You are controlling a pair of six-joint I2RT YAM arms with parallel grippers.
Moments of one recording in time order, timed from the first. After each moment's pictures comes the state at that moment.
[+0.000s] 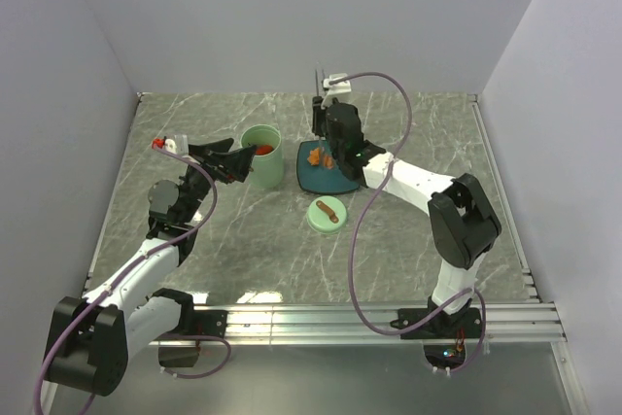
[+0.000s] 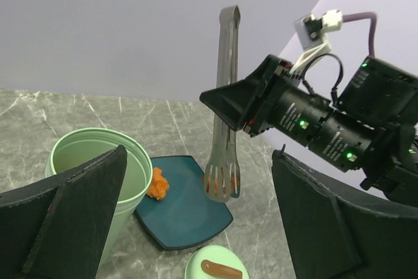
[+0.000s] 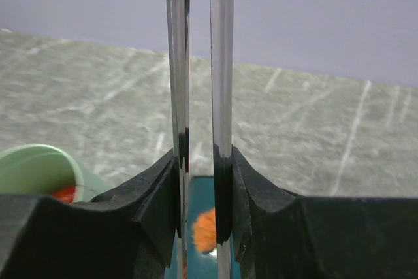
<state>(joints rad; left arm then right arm) -0.23 0.99 0.41 0.90 0.27 -0.62 0.64 1.80 1.29 0.36 0.40 0.12</state>
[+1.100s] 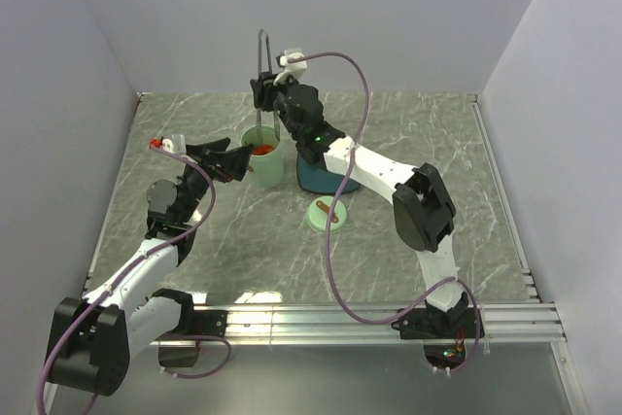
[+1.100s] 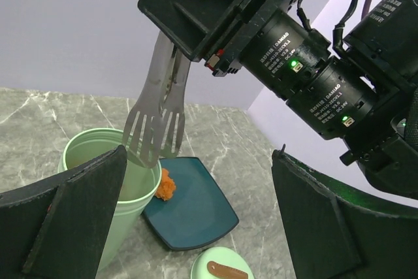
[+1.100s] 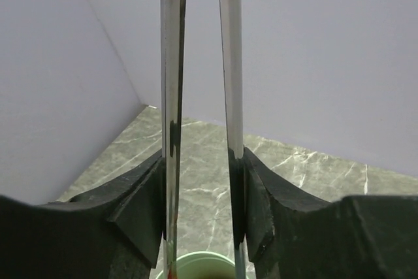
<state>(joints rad) -0.21 0.99 0.41 0.89 0.27 -0.62 0.77 2.07 1.77 0.45 0.27 0.18</state>
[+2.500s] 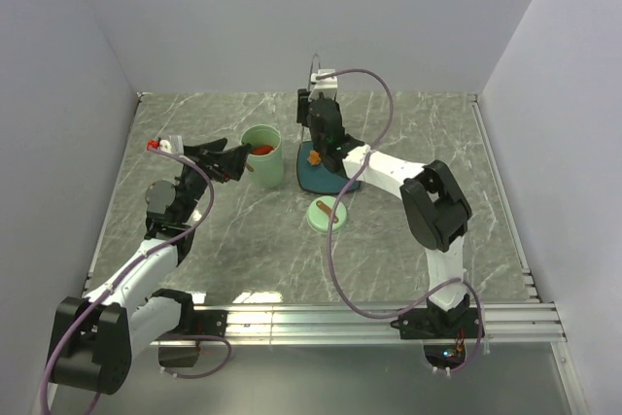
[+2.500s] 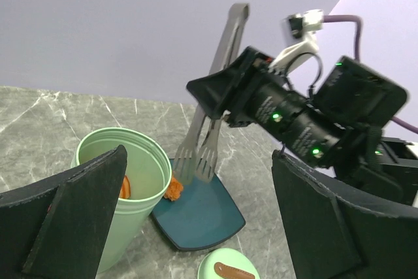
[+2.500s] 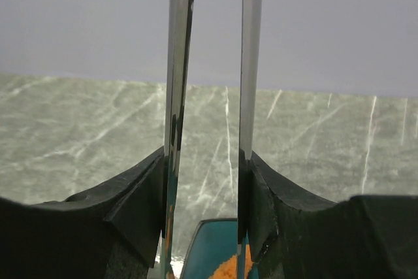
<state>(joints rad) -0.18 1.00 0.40 0.91 0.28 -0.62 0.66 1.99 1.46 0.46 0.50 0.12</state>
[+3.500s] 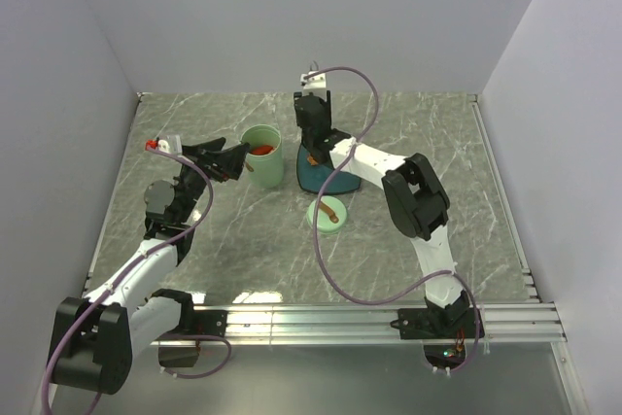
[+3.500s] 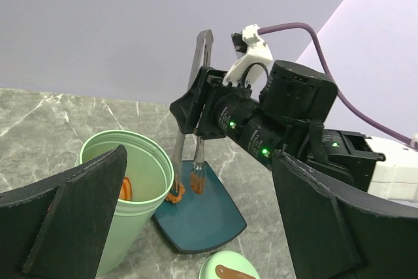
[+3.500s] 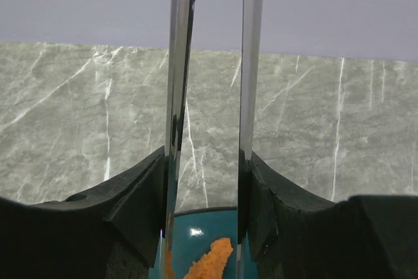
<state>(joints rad) -0.17 1.00 0.40 0.92 0.28 -0.62 0.66 2.17 1.67 0.24 0.65 0.10</state>
